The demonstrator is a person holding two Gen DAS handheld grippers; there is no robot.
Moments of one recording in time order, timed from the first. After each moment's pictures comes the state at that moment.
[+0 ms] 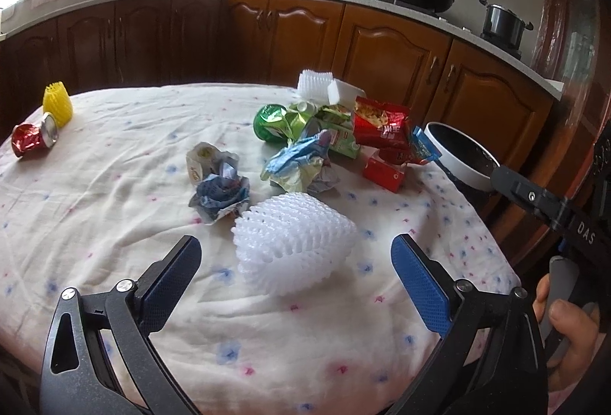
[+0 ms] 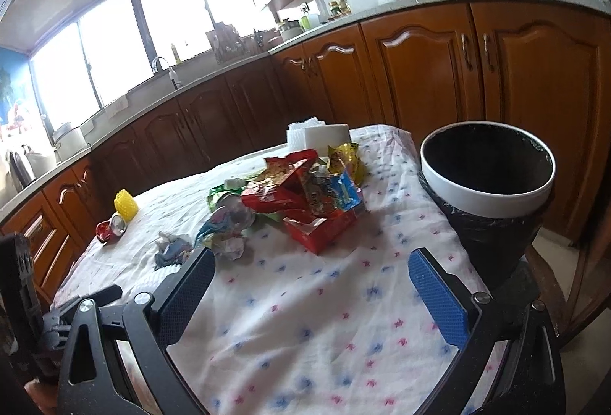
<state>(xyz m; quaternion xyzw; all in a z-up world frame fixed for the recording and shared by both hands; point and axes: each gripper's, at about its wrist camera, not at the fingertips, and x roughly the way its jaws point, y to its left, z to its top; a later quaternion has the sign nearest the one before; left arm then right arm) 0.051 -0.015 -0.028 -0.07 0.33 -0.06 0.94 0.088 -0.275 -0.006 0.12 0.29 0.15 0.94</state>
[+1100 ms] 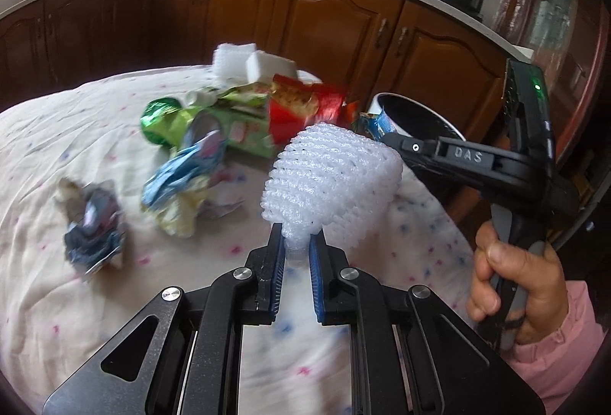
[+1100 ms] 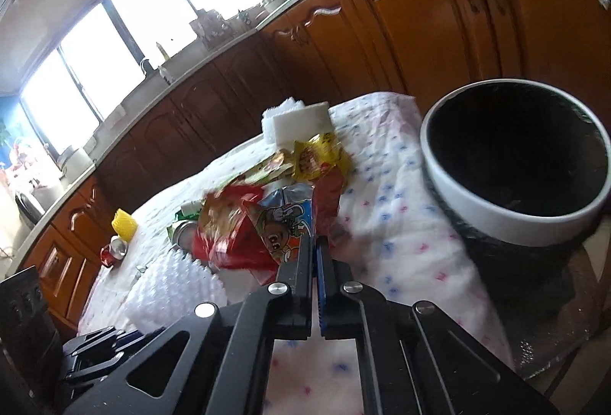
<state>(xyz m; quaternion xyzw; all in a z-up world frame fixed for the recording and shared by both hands) 0.122 -0.083 -0.033 -0.05 0.37 -0.17 0.91 0.178 -0.317 -0.032 0.19 0.35 0.18 0.90</state>
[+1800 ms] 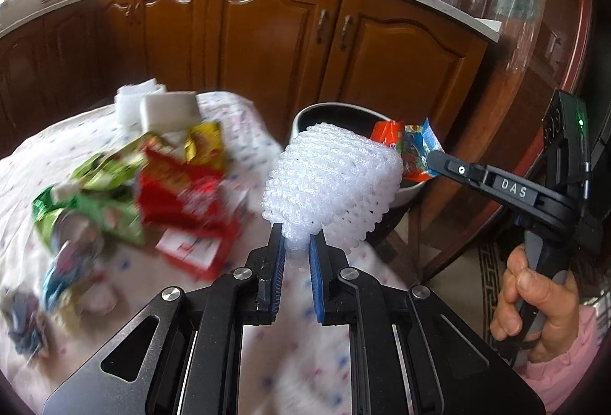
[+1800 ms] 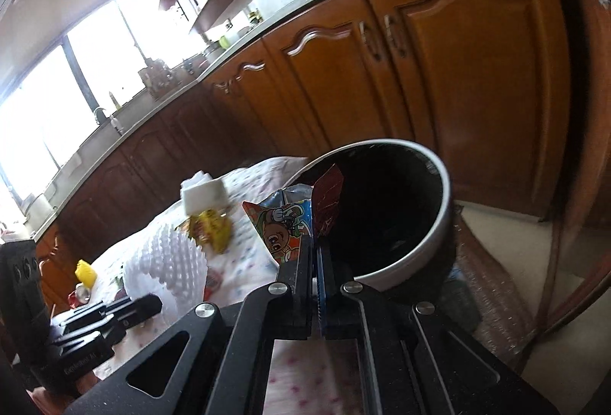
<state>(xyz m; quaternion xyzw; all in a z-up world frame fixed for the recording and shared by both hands) 0.176 -0.193 -0.004 0.00 0.36 -0.24 0.90 0.163 -0.445 -0.008 0.20 0.30 0.06 0.93</state>
